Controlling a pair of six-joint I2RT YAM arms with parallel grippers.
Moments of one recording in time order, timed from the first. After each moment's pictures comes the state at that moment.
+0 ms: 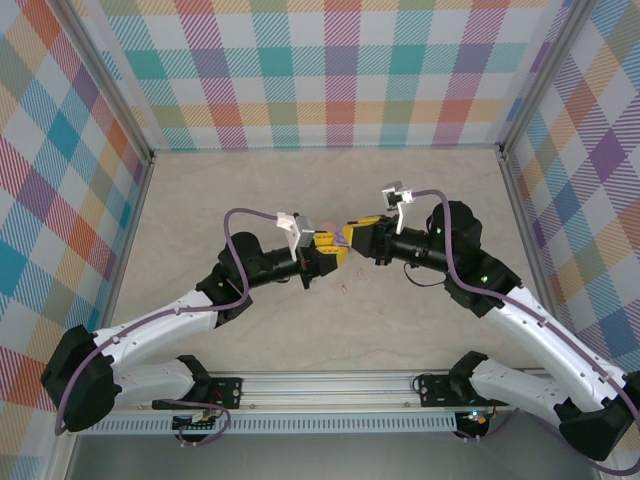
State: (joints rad) left arm -0.80 1.14 0.69 0.51 0.46 -0.23; right arm 0.70 0.95 1.00 -0.20 -0.43 0.50
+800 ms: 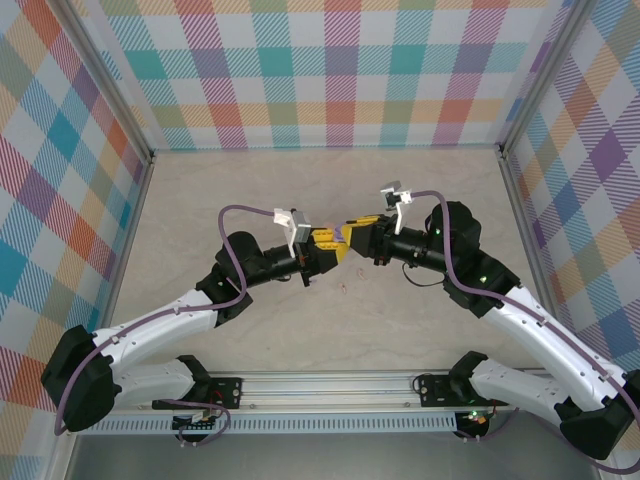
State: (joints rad) left arm -0.80 1.14 0.70 0.56 0.46 -0.32; right arm 0.72 0.95 1.00 -0.19 -0.41 0.49
